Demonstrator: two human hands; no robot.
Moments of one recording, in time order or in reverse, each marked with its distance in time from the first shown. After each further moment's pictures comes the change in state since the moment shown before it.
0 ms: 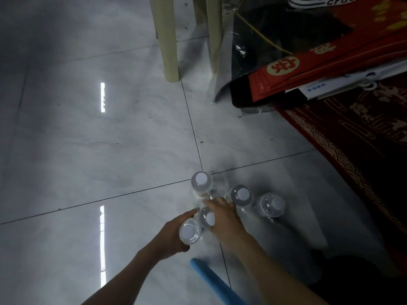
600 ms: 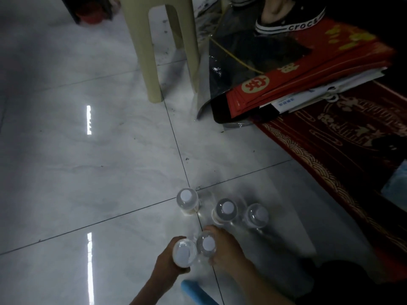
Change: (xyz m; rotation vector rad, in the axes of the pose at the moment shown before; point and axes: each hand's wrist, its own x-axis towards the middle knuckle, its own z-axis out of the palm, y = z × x) left_hand 0.001 -0.001 0.047 -0.231 0.223 -0.118; right_hand -0.020 0.038 0.006 0.188 -0.109 0.158
